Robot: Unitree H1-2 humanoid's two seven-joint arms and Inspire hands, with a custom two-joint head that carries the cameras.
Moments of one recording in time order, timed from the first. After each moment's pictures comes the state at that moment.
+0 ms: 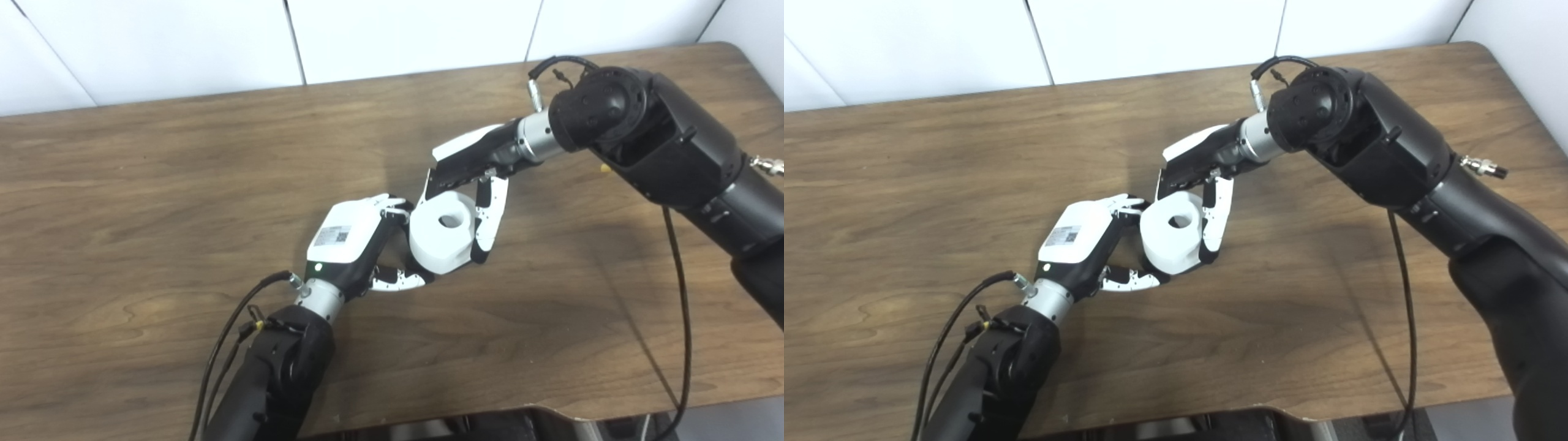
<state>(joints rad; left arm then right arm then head) -0.11 0.11 -0.52 -0.18 0.95 0.17 -0.21 -0.79 -0.61 0.59 -0.19 -0.23 0.46 1.16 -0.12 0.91</state>
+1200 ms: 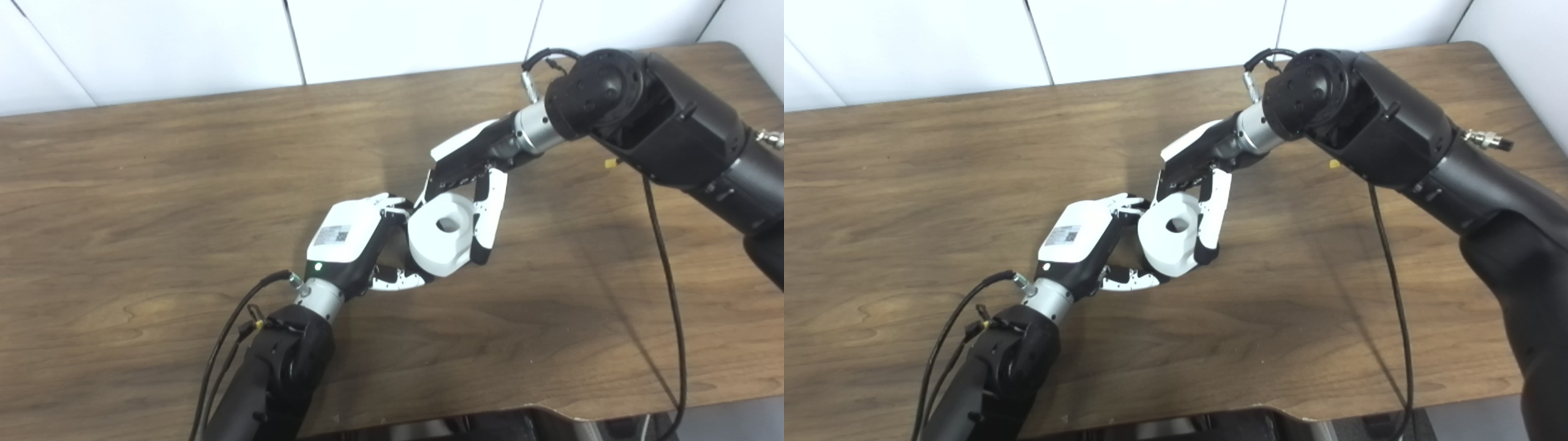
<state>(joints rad) -0.11 0.11 -0.52 -0.18 0.95 0.17 -0.21 -0.86 -0.64 0.68 -0.15 -0.14 0.46 1.16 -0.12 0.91</state>
